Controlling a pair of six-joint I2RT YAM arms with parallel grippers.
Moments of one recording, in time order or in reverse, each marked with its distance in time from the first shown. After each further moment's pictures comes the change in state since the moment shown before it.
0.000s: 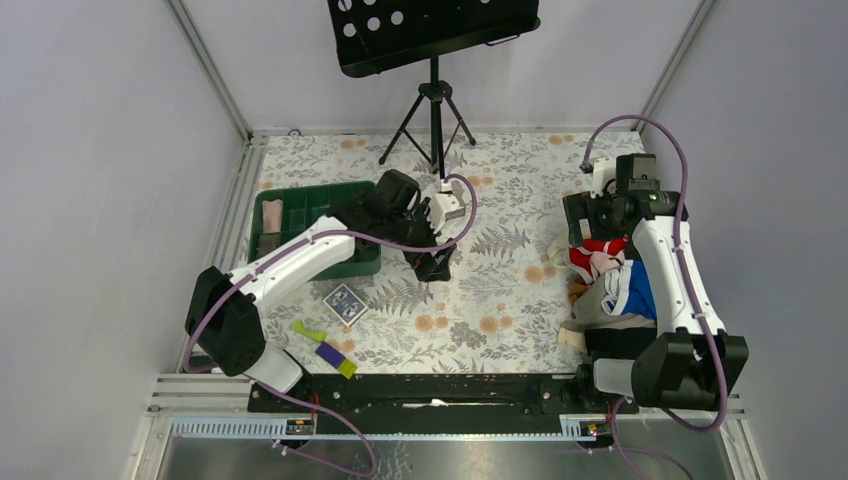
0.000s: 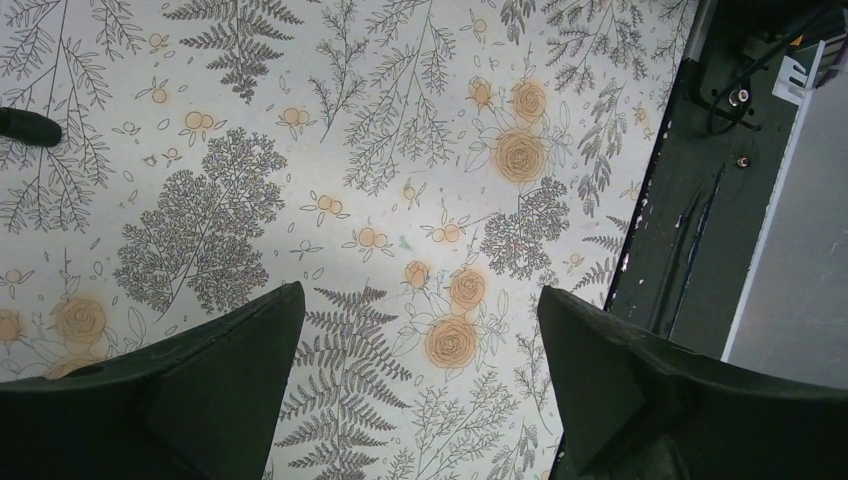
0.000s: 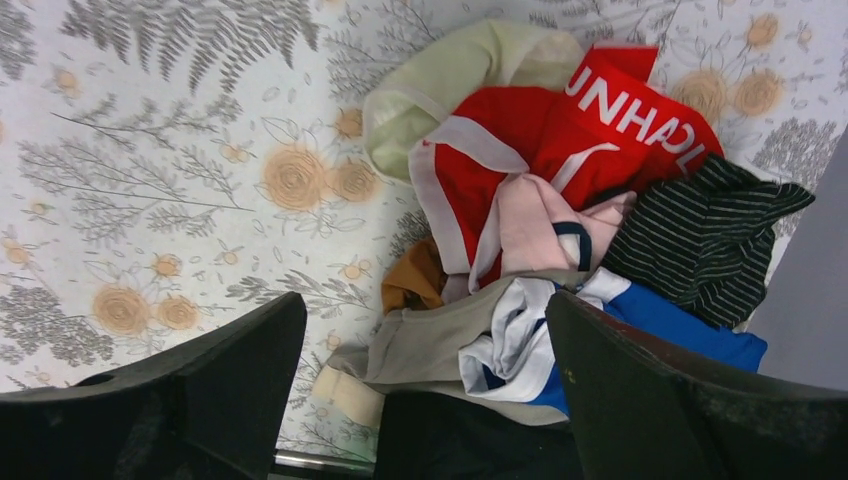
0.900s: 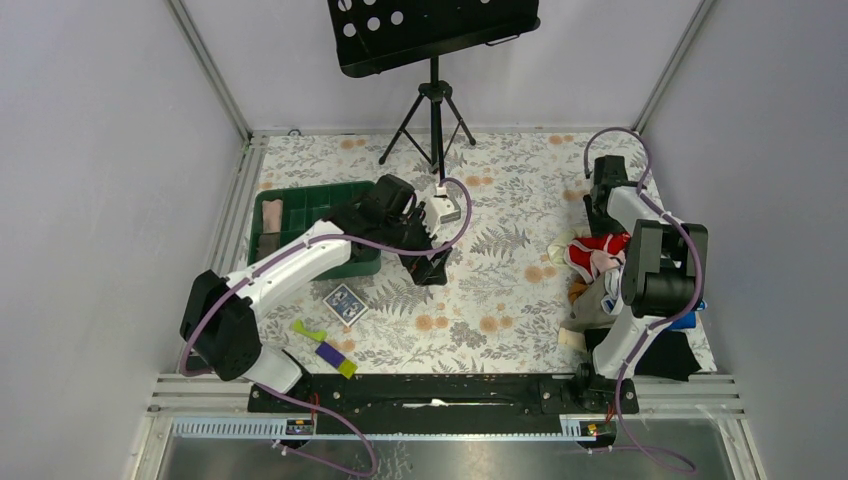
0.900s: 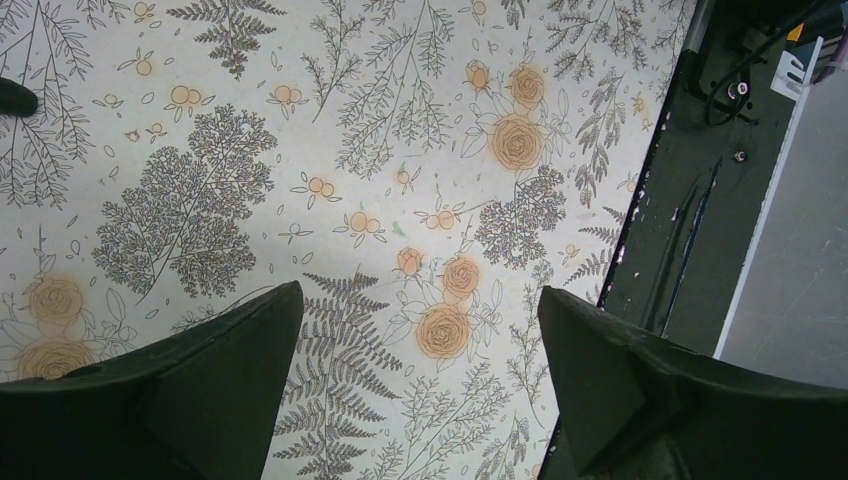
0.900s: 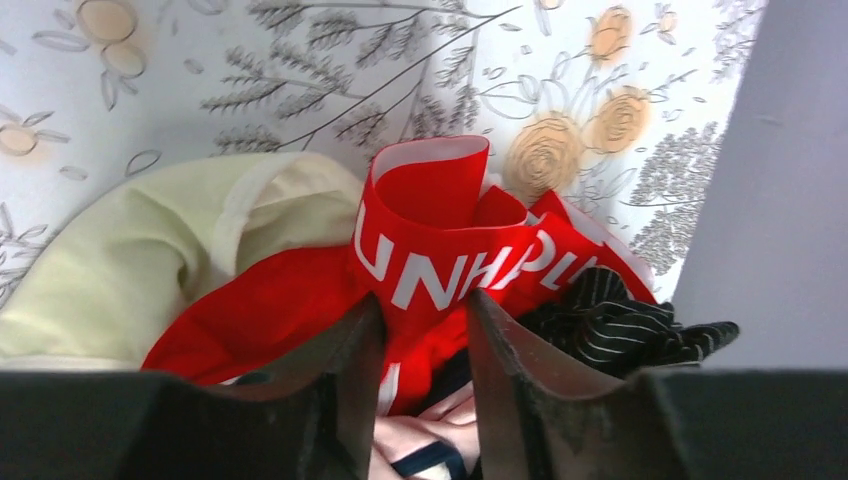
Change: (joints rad) left arm 0.006 -0.026 -0.053 0.015 0.008 -0.021; right arm -0.054 0.531 -0.011 0.396 0.436 0.011
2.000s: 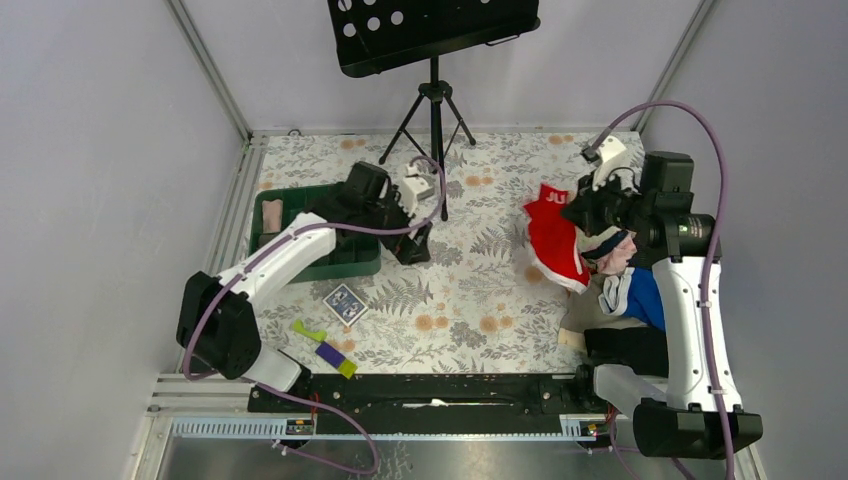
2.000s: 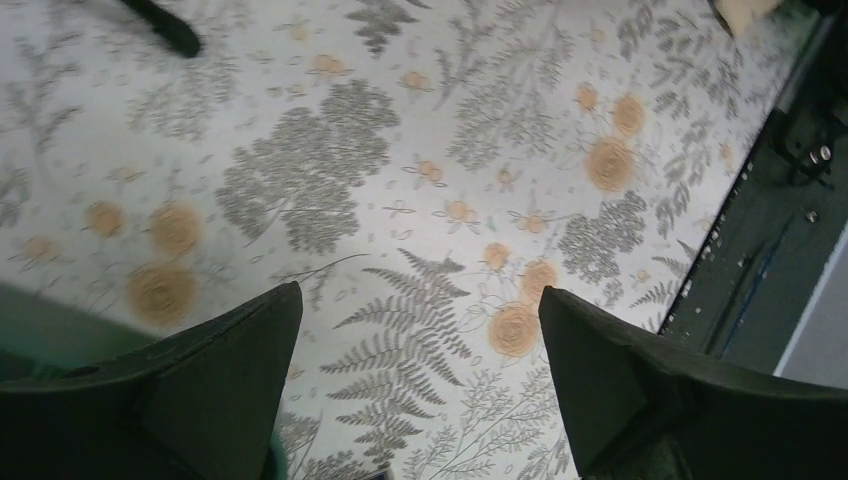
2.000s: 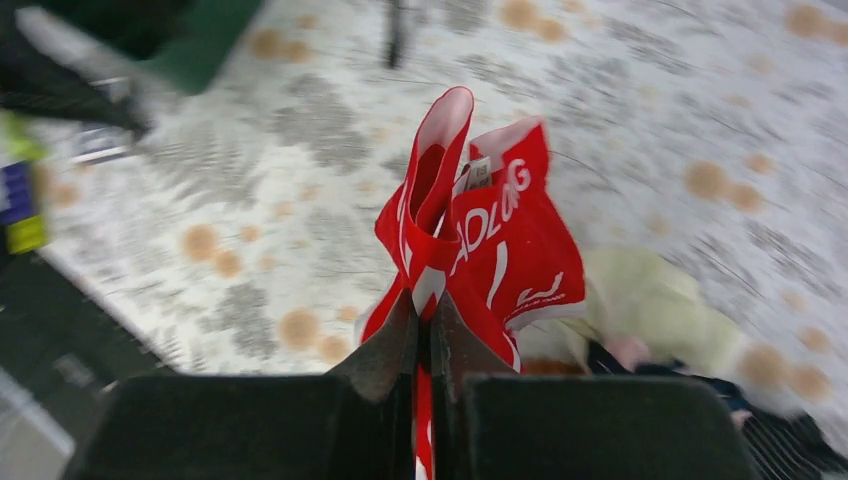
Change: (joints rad) left arm 0.124 0.000 -0.013 0.031 -0.027 -0.016; right arm 0.048 -0.745 0.113 -0.369 -0.845 -0.098
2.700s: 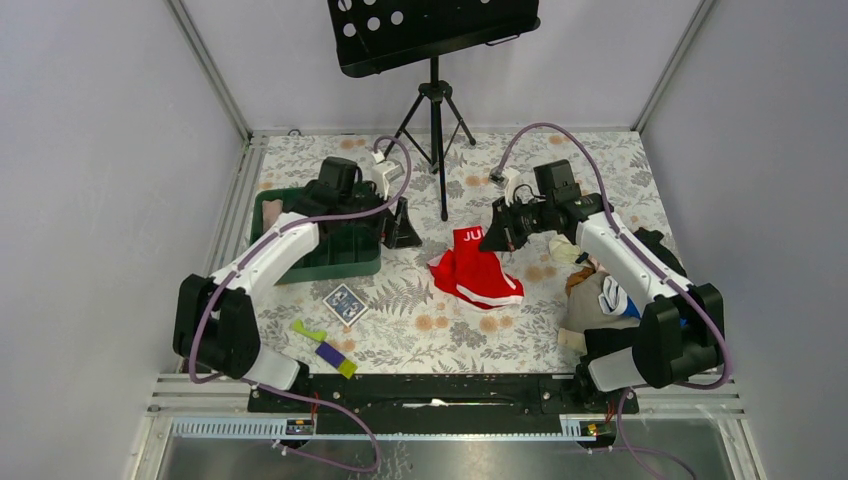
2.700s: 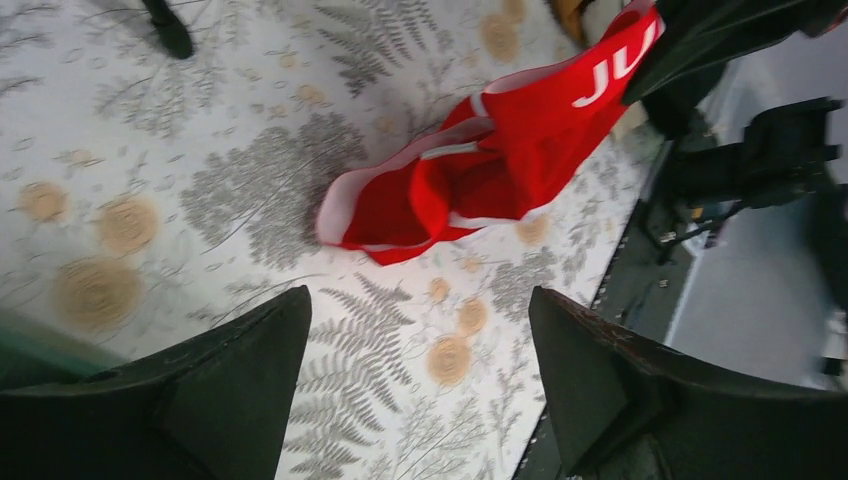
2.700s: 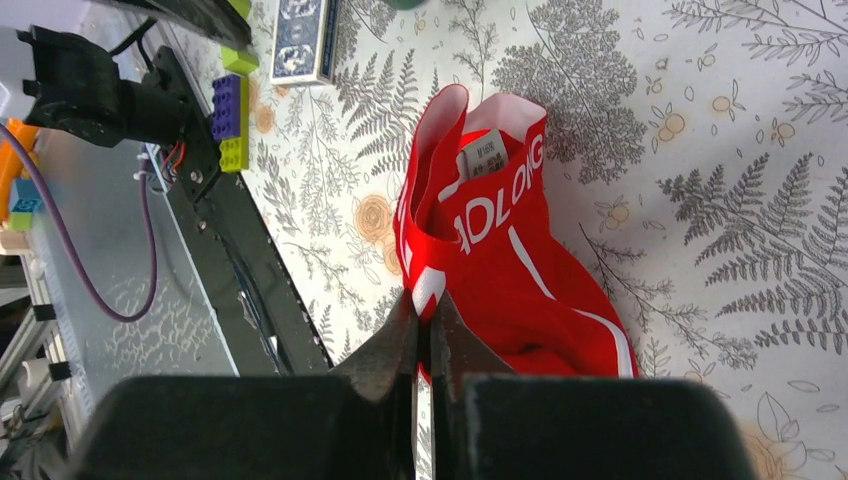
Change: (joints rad) left arm 0.201 -0.034 -0.068 0.117 0.209 -0.192; right arm 0.388 0.357 -0.209 0.314 -0.254 0.235
